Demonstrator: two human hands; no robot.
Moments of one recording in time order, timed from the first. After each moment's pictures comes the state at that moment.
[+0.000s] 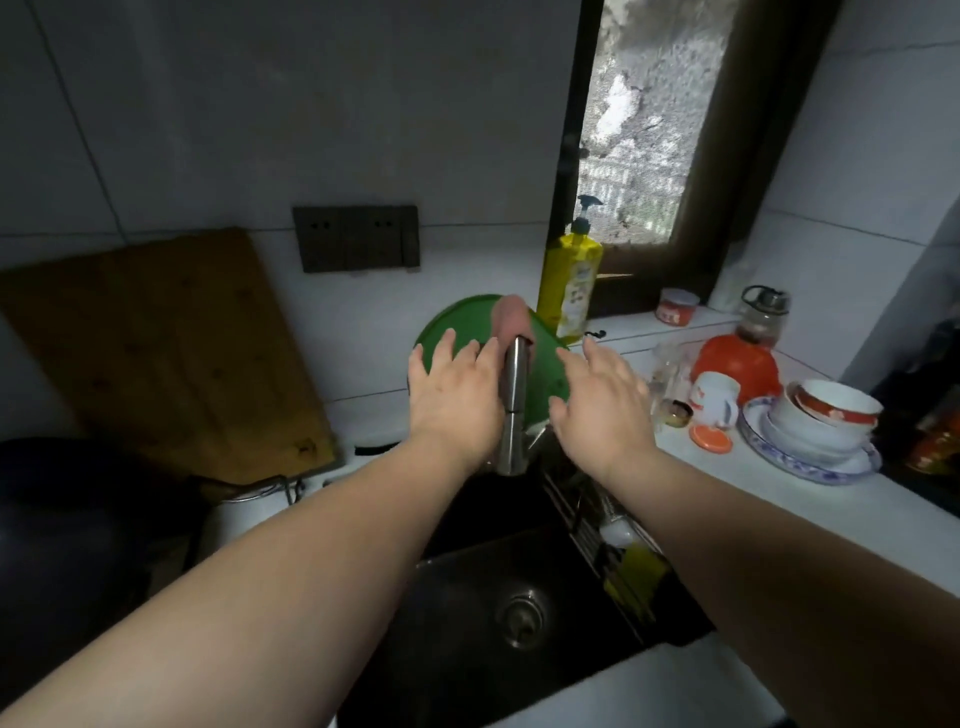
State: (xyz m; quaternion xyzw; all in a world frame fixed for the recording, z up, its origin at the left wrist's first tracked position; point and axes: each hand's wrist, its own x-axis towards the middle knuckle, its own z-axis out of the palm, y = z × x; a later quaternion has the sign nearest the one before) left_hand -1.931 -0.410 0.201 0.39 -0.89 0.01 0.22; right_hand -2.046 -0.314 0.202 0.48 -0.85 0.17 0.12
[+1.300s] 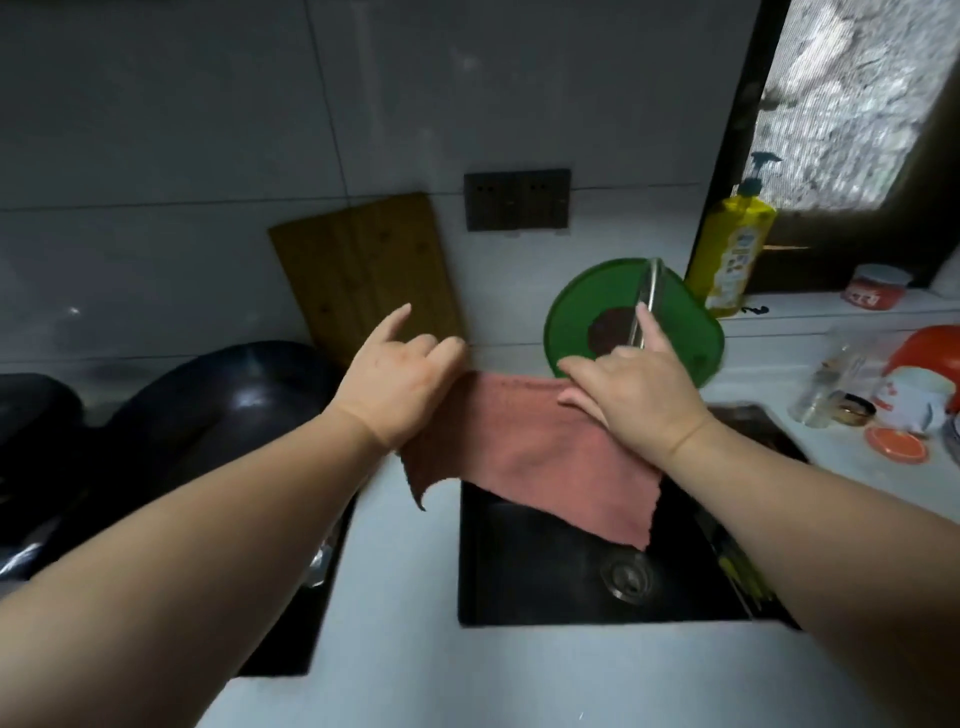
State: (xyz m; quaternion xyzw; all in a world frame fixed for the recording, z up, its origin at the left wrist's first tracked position) left_hand -1.741 -0.381 0.205 0.33 -0.87 0.27 0.23; right_hand -1.991 -0.308 0.191 0.74 -0.57 0.11 0.34
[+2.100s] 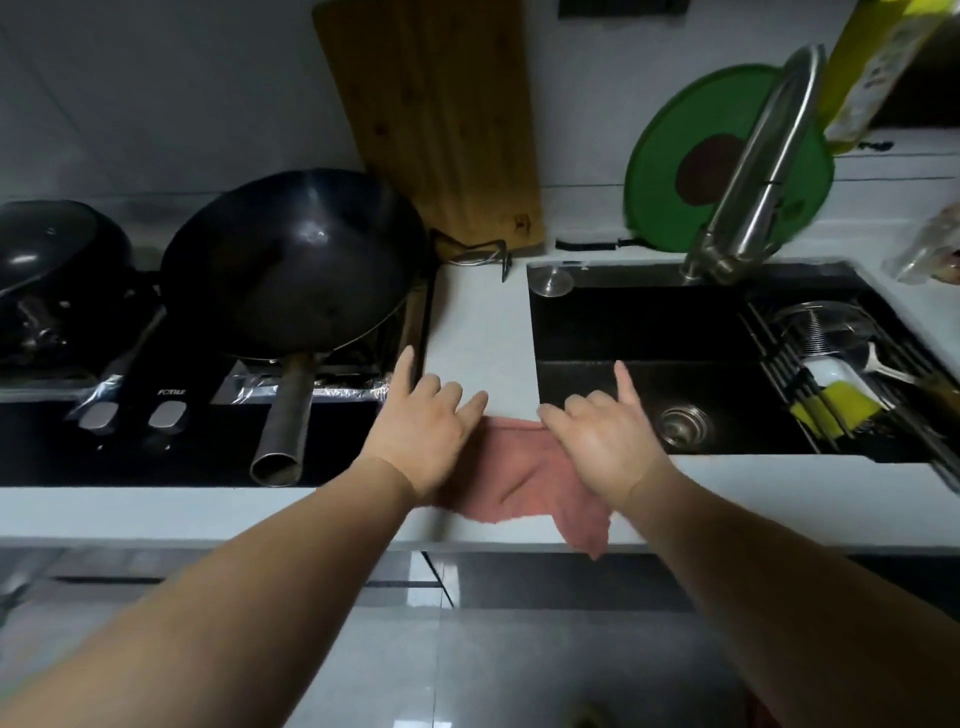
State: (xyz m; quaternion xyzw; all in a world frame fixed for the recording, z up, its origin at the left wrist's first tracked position) left_hand -1.613 -0.285 0.035 0.38 -0.91 0.18 -0.06; right_hand -1.824 -0.235 0.007 0.76 -0.64 -0.05 0.11
